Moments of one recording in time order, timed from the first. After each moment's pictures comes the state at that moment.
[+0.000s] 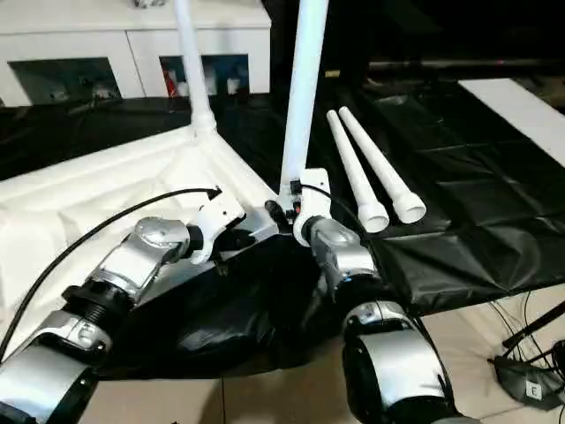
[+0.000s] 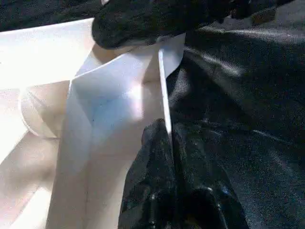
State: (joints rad) left arm -0.71 0.23 -0.30 0.68 0.11 0.25 -0.79; right arm -0.80 -0.06 -0.06 1.02 0.12 0.13 0.36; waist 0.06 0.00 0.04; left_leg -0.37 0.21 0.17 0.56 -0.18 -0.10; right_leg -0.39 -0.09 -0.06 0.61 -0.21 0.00
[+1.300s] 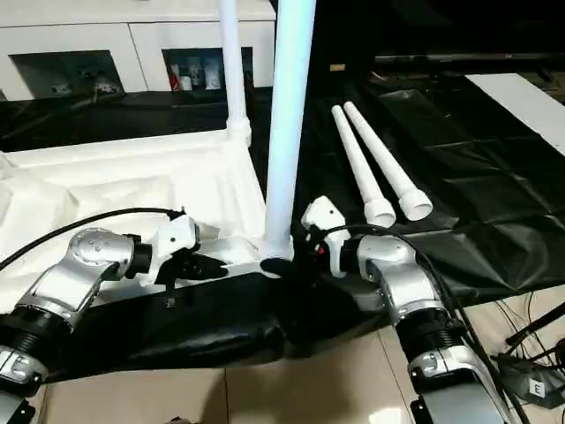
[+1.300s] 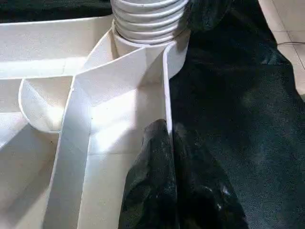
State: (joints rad) left arm -0.54 0.45 -0.28 0.50 -0.01 0.06 -1.17; right arm -0.55 -0.32 0.17 0.61 0.11 0.07 1.06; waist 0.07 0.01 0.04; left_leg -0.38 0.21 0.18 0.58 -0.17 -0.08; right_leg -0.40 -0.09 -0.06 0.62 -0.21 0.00
